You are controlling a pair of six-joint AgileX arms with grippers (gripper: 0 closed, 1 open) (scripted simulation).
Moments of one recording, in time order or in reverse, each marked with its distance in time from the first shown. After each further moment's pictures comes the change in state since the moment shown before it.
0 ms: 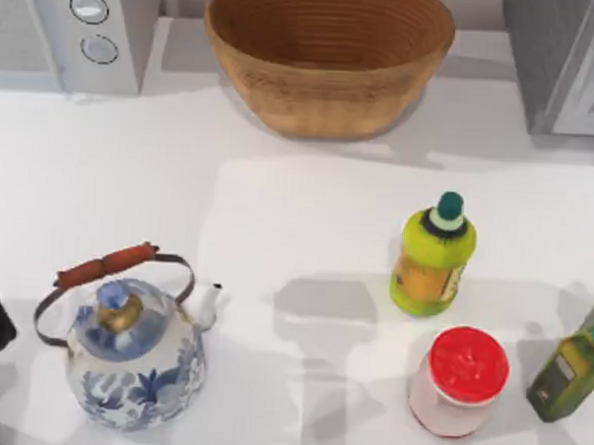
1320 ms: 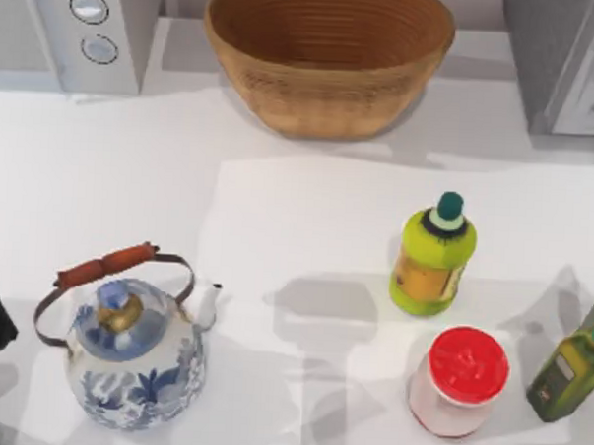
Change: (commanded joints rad) left arm 0.000 0.000 0.000 0.000 0.000 0.000; right arm -0.313 1.580 0.254 1.165 -0.141 -0.079
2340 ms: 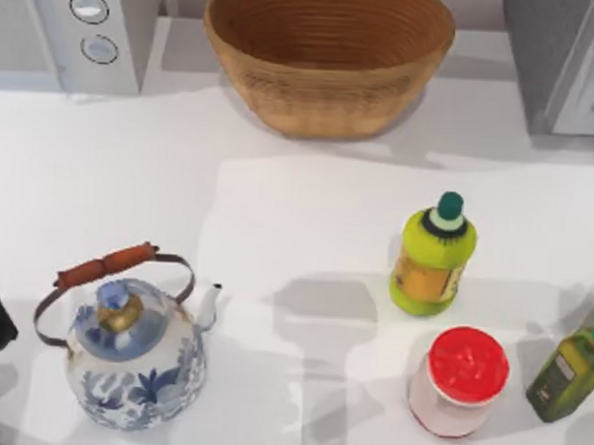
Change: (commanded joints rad) left arm 0.000 0.000 0.000 0.000 0.000 0.000; right arm -0.042 0.384 0.023 0.218 -0.170 -0.007
